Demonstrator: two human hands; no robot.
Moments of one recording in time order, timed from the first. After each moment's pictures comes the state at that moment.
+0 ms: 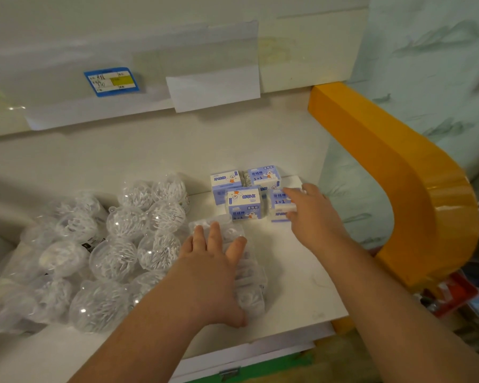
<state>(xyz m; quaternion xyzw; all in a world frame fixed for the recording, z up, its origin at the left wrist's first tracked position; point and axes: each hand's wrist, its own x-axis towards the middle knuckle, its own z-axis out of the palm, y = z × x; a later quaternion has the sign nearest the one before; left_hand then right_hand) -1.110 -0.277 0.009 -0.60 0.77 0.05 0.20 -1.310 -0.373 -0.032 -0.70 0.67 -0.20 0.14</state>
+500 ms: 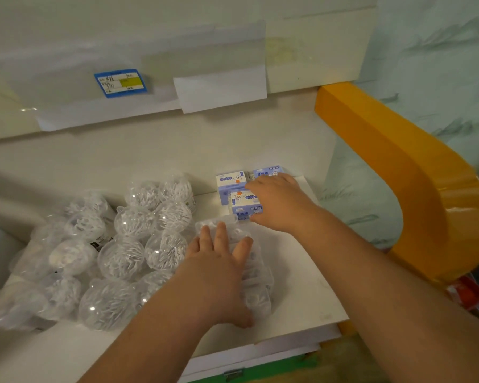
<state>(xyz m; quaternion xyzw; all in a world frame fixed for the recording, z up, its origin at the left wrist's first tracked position) -1.110 -0.277 0.007 -0.60 0.77 0.04 0.20 -1.258 -0.409 -0.008 -0.85 0.51 -0.09 0.03</state>
